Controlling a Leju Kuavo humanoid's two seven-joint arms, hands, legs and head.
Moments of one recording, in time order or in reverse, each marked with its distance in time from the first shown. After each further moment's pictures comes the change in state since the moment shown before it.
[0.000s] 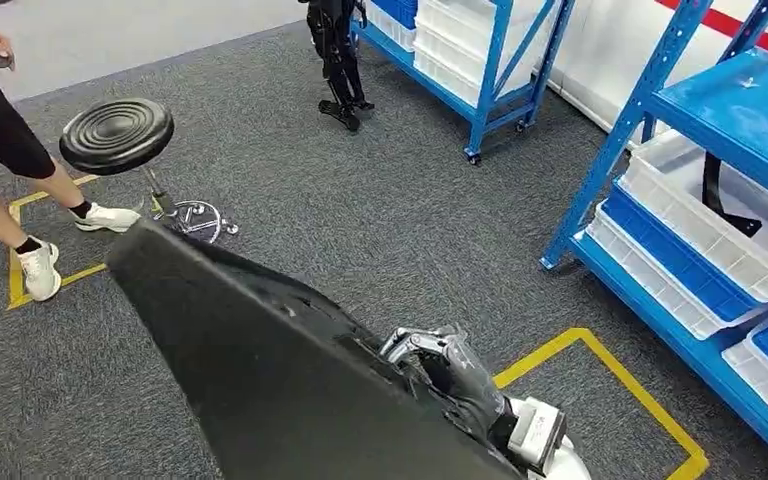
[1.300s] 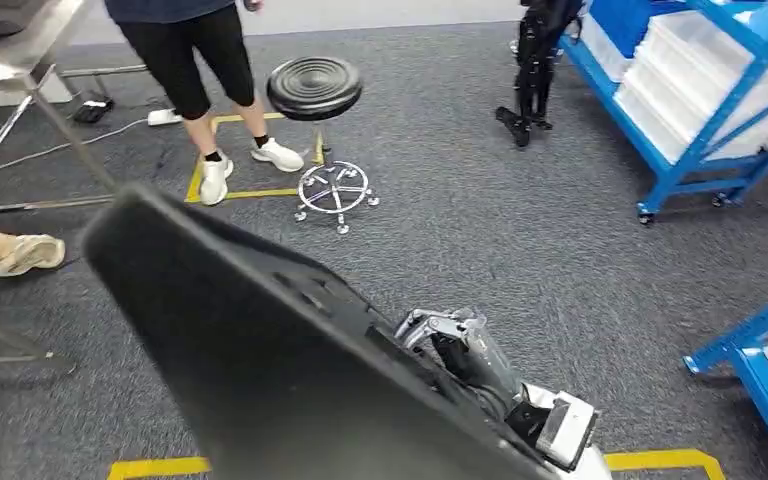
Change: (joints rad) left arm -0.001 -0.001 0.001 -0.003 0.009 0.052 -0.024; right arm -0.022 0.002 -0.031 -0.069 -0.011 0.002 0.032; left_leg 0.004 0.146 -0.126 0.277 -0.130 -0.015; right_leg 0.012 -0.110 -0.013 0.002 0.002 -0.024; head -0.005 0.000
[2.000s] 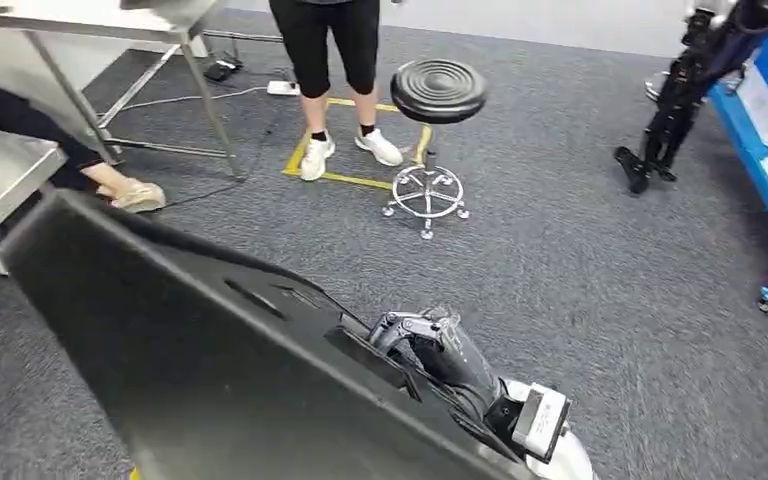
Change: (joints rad) left arm -0.001 -0.002 0.023 0.000 -0.015 0.006 0.004; right arm -0.056 0.021 0.049 0.050 -0.024 0.029 0.005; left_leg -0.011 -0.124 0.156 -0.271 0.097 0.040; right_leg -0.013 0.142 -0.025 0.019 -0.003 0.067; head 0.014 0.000
